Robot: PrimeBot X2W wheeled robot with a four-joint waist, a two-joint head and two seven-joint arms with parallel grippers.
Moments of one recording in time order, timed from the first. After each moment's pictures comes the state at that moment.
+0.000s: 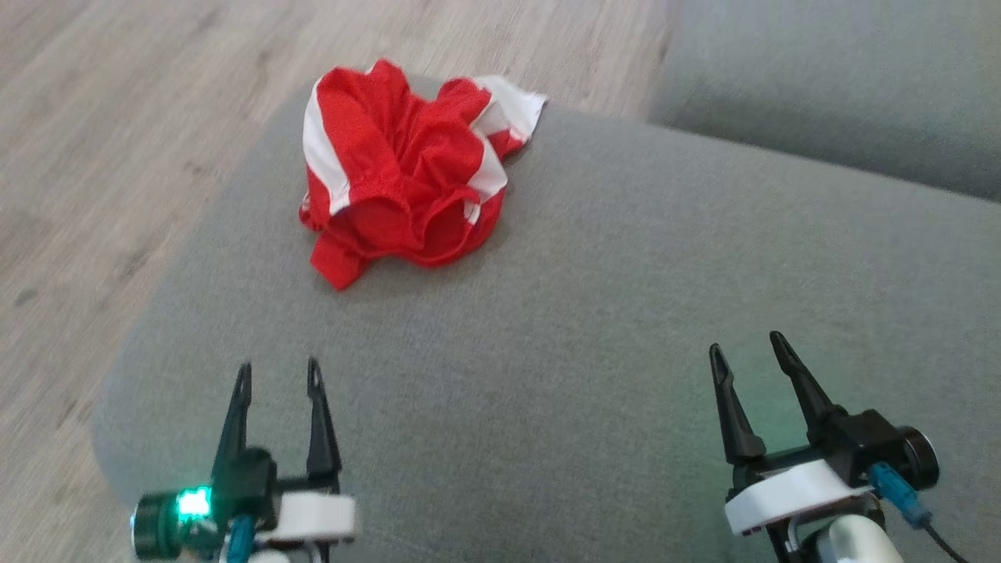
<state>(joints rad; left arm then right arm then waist) 0.01 0.05 -0.17 0.23 -0.09 0.19 -0.25 0.01 -0.04 0.10 0.24 0.04 0.13 -0.25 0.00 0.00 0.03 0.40</state>
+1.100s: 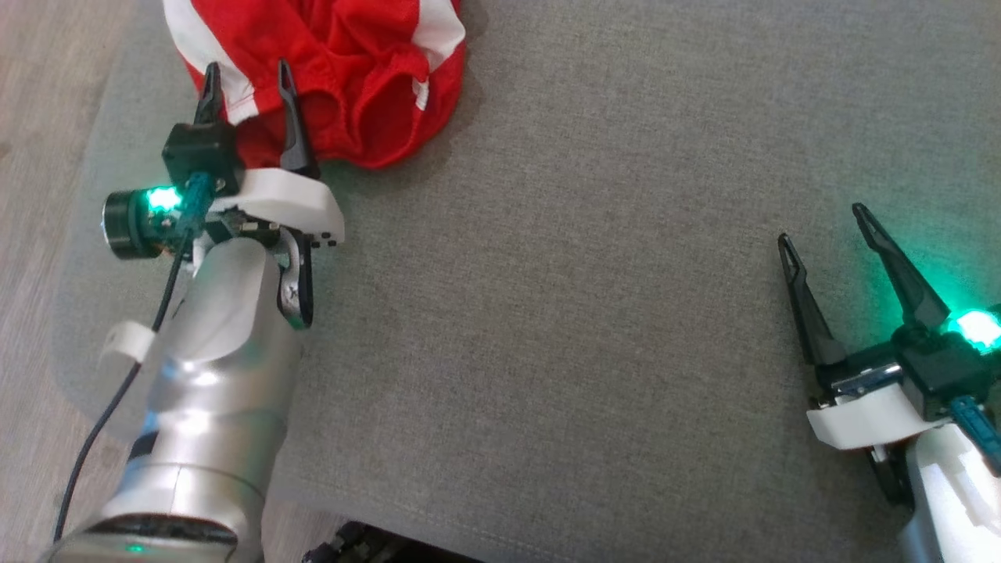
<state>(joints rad) -0.82 0.02 -0.13 0.88 -0.15 0.12 -0.26 -0.11 -0.24 0.08 0.07 -0.13 0.13 -0.26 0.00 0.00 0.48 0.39</state>
